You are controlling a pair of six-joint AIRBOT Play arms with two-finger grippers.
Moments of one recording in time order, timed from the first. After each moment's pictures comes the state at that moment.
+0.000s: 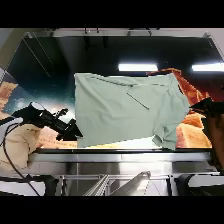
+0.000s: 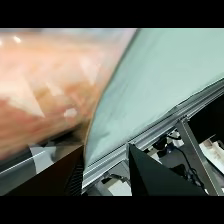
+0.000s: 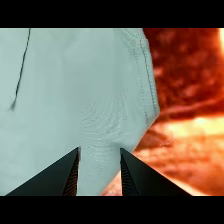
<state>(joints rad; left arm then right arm) 0.09 -1.64 0.82 0.85 -1.41 -1.36 -0.71 -1.65 1.14 -0.77 1.34 0.86</state>
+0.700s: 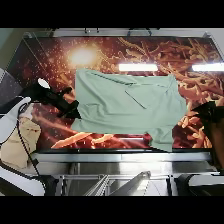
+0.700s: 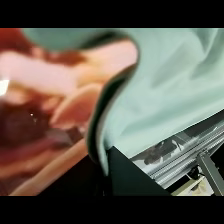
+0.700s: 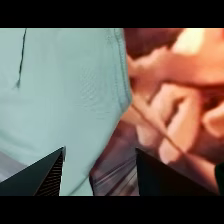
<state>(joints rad) 0.05 -1.81 1.29 0.97 -1.49 -1.40 -0.78 -1.65 1.11 -0.77 1.44 0.91</state>
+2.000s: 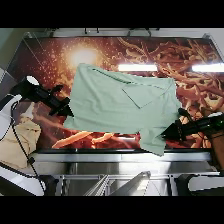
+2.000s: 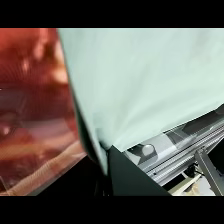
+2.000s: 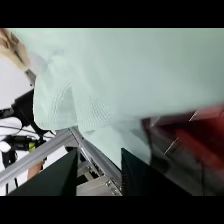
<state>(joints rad) 0.12 -1.81 1.33 1.00 -1.55 -1.39 -0.47 -1.67 0.71 -0.78 1.52 0.90</state>
